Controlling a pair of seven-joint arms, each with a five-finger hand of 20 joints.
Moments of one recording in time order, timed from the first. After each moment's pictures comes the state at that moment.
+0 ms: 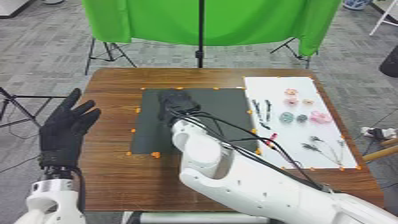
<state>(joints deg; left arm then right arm) 127.5 -48.5 -90.6 -125.0 29.3 22.2 32.4 -54.2 -76.2 21.2 -93.6 -132.8 -0.4 47.0</state>
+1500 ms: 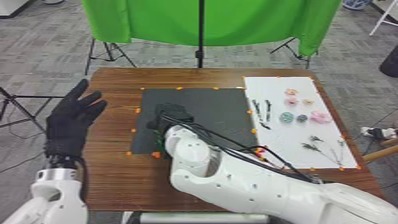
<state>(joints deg) 123.6 -45.9 -89.1 -123.8 28.1 21.6 31.1 -51.0 -77.6 15.9 -90.7 -121.1 2.5 52.3</state>
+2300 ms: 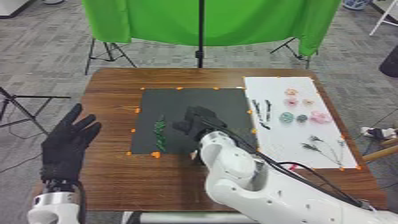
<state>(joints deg) 132.7 -49.6 -90.5 -125.4 27.2 22.6 33.7 -60.9 -62.3 24.6 -108.6 -118.4 1.9 53.1</state>
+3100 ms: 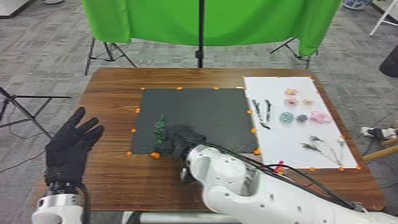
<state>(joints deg) 132.0 -53.5 -90.4 -125.2 30.2 21.8 30.7 -61.0 -64.5 21.0 -105.3 -115.6 -4.4 38.1</state>
